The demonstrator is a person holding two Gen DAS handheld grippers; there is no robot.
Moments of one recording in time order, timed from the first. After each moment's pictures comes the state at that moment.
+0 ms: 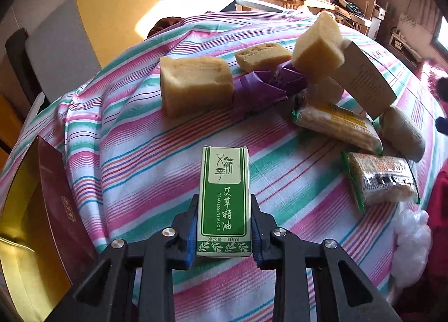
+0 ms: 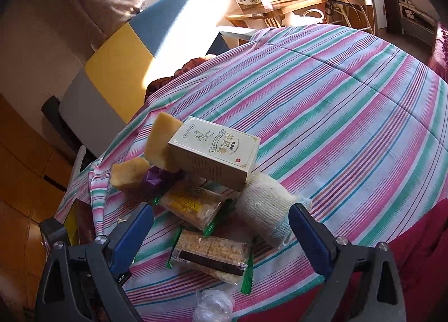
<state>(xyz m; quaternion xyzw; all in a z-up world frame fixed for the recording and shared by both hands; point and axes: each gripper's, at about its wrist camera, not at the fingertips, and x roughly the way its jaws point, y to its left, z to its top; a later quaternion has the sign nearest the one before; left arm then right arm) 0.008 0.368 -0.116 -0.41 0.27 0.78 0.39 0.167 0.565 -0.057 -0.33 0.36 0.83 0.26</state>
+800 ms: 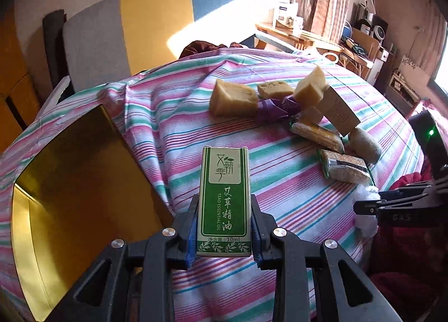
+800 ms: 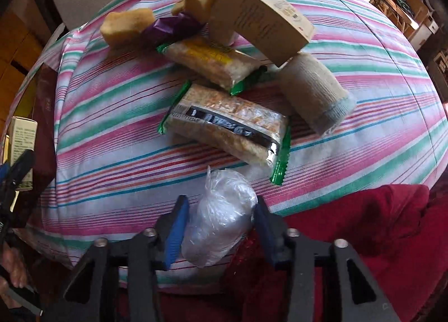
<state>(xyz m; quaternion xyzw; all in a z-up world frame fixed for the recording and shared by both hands) 0.016 0.256 -0.054 -0.40 0.16 0.81 0.39 0.128 0.471 -0.107 -0.59 0.22 0.75 0.21</state>
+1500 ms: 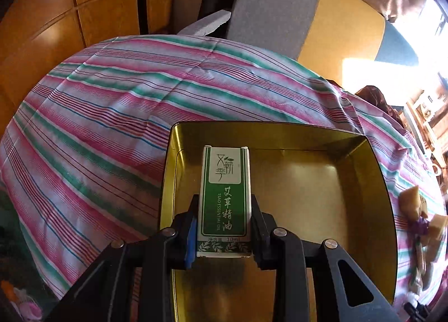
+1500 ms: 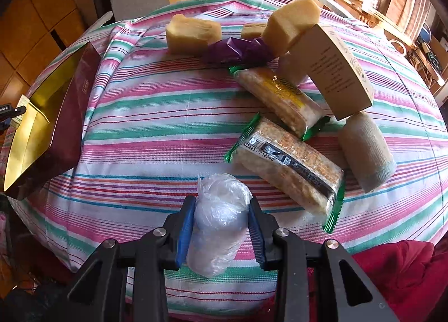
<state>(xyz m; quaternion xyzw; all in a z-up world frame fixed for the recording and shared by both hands) -0.209 0.051 -0.078 -0.50 -0.01 0.86 0.10 0.100 0.441 -0.105 -0.54 0.14 0.82 0.14</state>
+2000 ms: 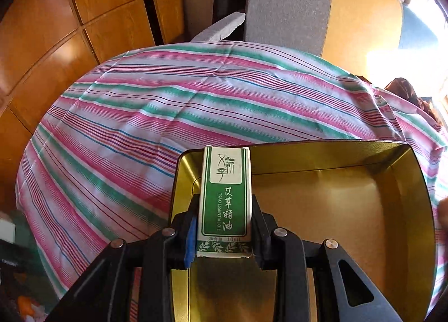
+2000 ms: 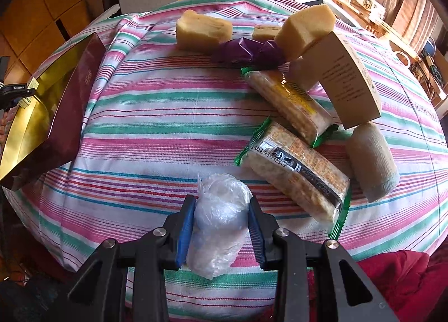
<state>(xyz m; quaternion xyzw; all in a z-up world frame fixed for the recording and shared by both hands) -0.241 0.066 -0.095 -0.48 0.06 0.87 0.04 0.099 0.434 -0.107 -0.55 0.11 0.82 0.13</state>
